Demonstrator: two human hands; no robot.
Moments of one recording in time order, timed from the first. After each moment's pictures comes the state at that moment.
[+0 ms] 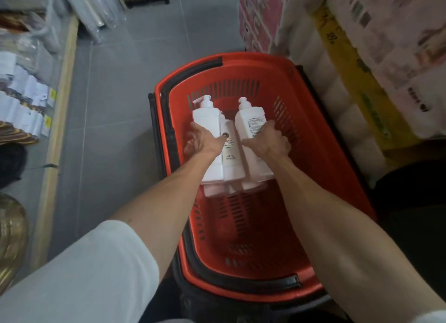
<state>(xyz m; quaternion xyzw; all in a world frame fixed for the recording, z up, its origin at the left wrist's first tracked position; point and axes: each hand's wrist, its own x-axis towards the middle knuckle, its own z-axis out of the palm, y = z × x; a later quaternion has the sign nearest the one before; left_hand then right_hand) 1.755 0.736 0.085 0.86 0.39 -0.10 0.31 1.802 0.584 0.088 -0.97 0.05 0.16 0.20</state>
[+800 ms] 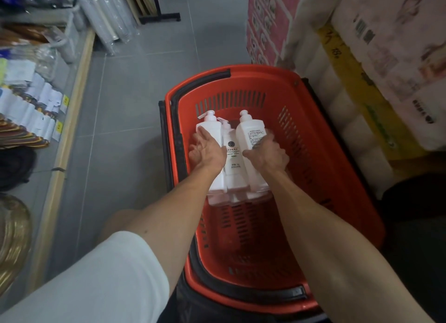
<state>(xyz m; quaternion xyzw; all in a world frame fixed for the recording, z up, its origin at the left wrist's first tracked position) 1.746 0.739 0.079 0.93 0.32 -0.10 0.16 1.793 0.600 0.069 -0.97 0.06 0.12 0.20</state>
